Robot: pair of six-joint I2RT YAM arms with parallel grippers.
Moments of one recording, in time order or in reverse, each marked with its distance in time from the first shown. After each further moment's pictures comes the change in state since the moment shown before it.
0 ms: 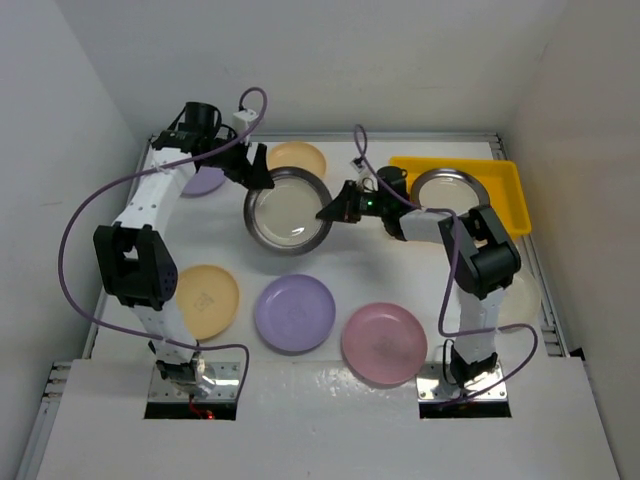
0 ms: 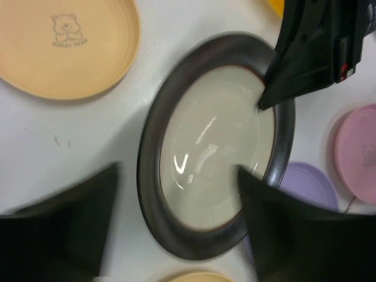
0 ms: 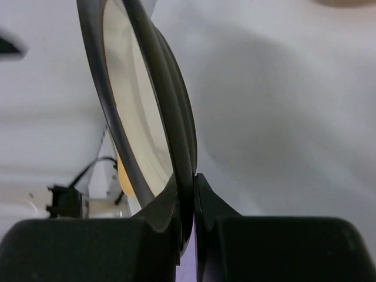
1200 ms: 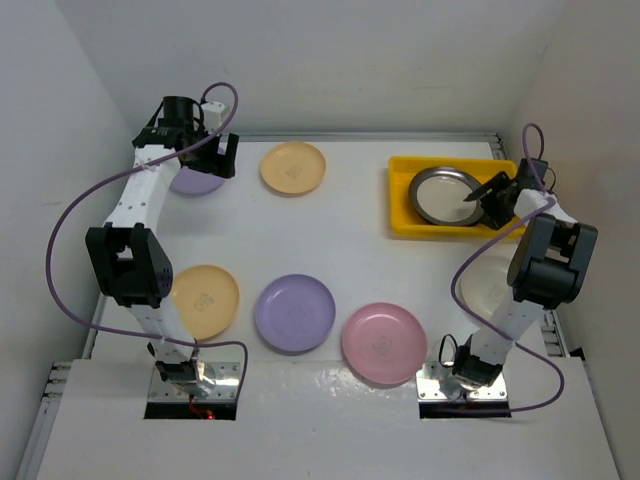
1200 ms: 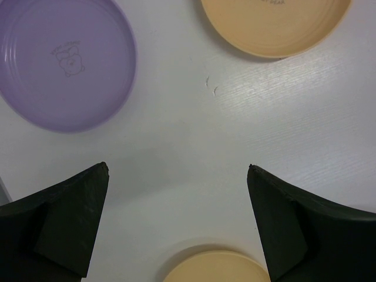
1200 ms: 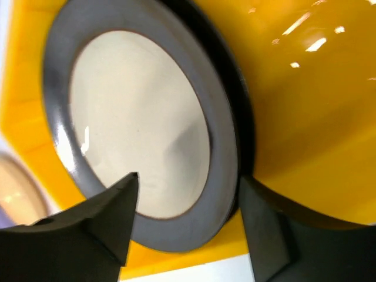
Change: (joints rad) left arm 0.089 0.013 0.066 0.015 -0.511 -0.118; right arm -0.789 -0.143 0.137 -0.864 0.539 -0.050
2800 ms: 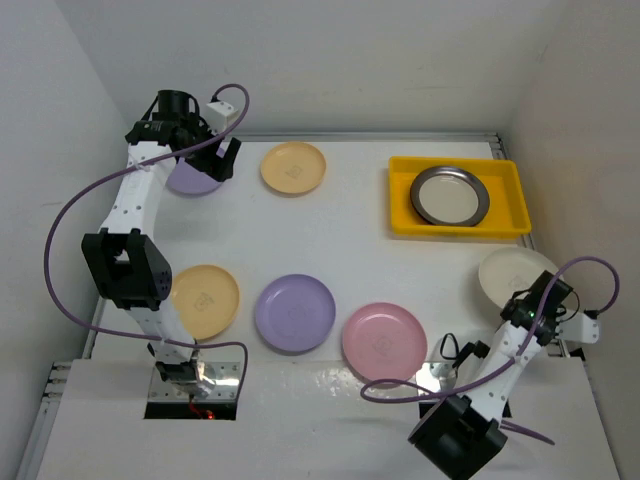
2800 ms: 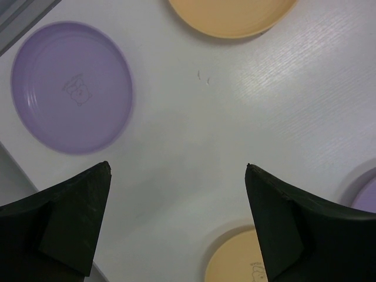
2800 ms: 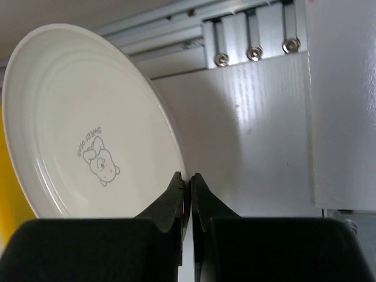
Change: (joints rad) left arm 0.000 -0.021 0.070 -0.113 0.091 0.273; right arm -0.380 -1.212 -0.866 -0.324 0.588 0.330
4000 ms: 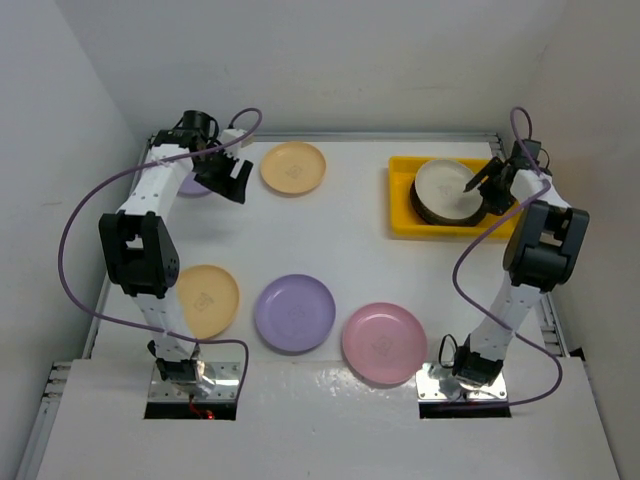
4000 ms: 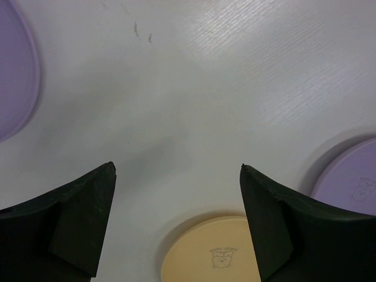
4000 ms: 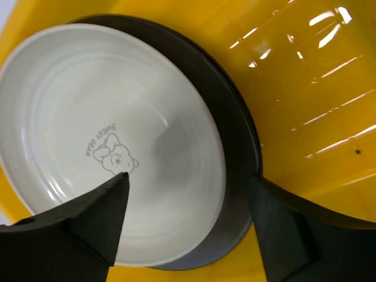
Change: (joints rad) left arm -0.040 0.109 -0.074 -0.071 0.042 -0.072; right arm 0.422 1.359 1.121 0.176 -0.454 -0.484
